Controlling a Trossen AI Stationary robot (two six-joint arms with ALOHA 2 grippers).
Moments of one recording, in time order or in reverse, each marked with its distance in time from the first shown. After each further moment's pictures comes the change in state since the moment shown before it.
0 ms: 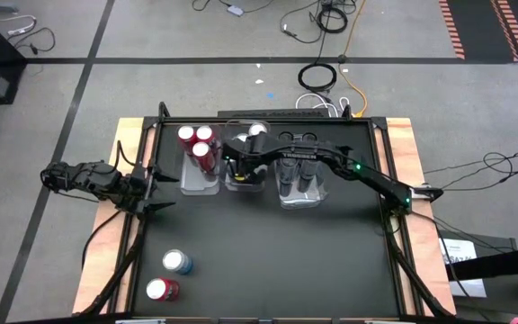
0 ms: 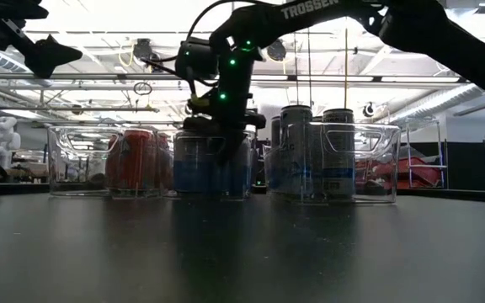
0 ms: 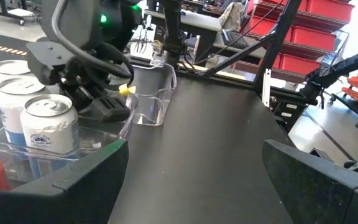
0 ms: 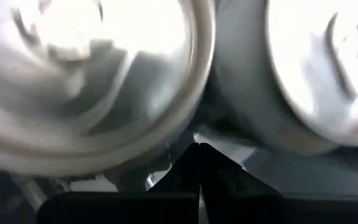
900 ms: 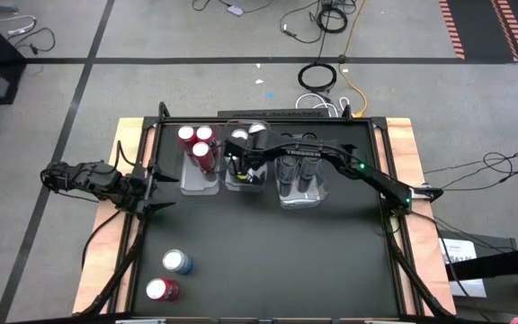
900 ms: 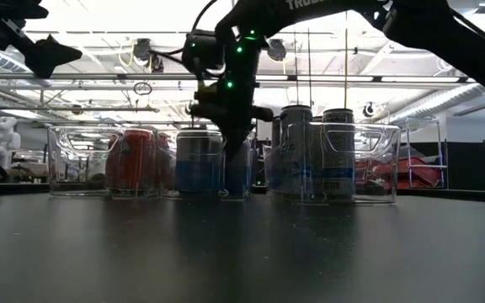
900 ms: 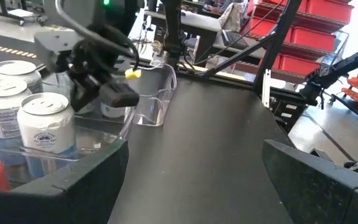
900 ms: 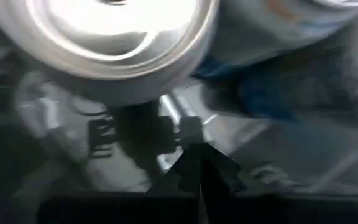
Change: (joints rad) left arm 0.000 0.000 0.000 0.000 0.000 0.000; right arm -0.004 -0.039 0.009 -0.094 -0.087 0.040
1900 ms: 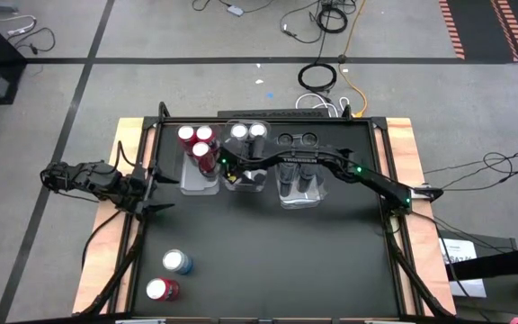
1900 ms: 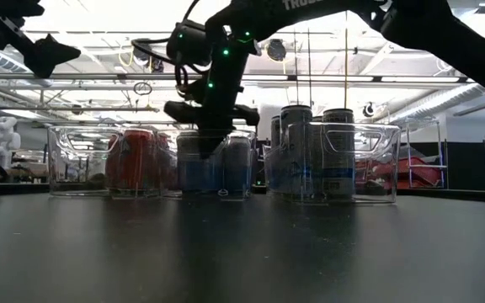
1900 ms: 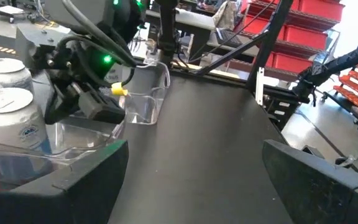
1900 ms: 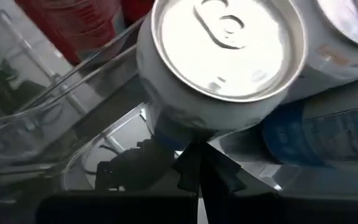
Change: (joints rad) left arm 0.000 0.000 0.000 0.000 0.029 -0.002; right arm 0.040 0.029 -0.002 0.210 0.121 0.136
